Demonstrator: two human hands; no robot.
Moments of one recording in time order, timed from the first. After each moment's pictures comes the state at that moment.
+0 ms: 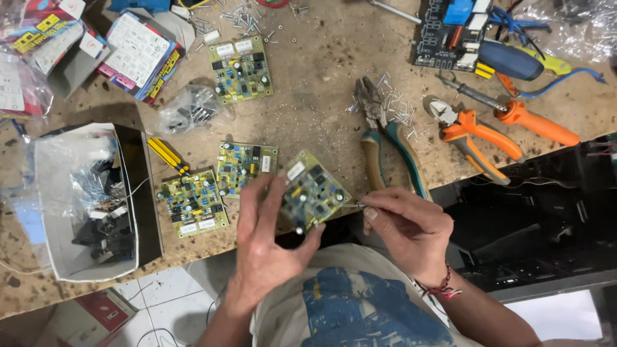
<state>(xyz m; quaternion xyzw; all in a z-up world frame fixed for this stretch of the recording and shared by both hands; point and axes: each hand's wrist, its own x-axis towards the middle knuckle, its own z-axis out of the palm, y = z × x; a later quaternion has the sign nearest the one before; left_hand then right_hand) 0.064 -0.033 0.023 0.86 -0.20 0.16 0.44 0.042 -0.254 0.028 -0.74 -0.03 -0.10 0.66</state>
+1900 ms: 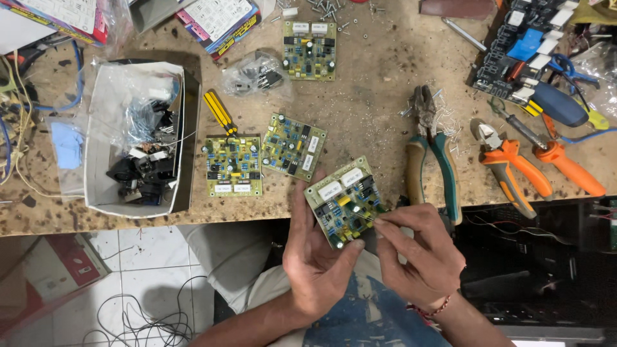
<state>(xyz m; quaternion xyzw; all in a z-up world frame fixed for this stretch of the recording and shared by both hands) -0.002 -0.092 0.021 0.48 -0.02 0.18 0.86 0.035 -0.227 0.052 -0.83 -0.29 -0.21 0.41</state>
